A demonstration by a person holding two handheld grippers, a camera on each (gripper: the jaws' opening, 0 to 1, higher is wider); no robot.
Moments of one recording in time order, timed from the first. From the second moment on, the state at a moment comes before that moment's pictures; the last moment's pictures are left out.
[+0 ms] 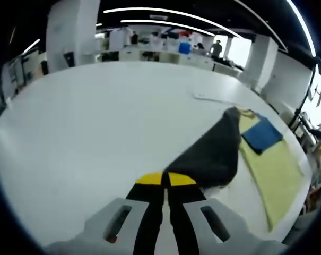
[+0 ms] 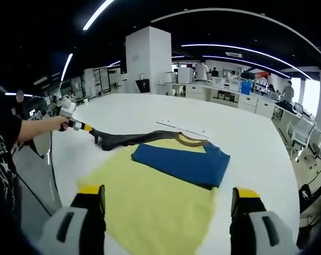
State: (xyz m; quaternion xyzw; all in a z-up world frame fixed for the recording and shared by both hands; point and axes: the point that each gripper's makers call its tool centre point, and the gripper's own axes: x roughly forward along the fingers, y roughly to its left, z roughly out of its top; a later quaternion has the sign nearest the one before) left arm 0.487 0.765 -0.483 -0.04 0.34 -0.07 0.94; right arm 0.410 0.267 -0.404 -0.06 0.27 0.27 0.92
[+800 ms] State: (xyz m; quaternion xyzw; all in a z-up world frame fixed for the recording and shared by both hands) left arm 0.515 0.809 -0.512 -0.02 0.36 0.02 0.93; right arm 0.412 0.261 -0.414 -0.06 0.29 0.27 0.92
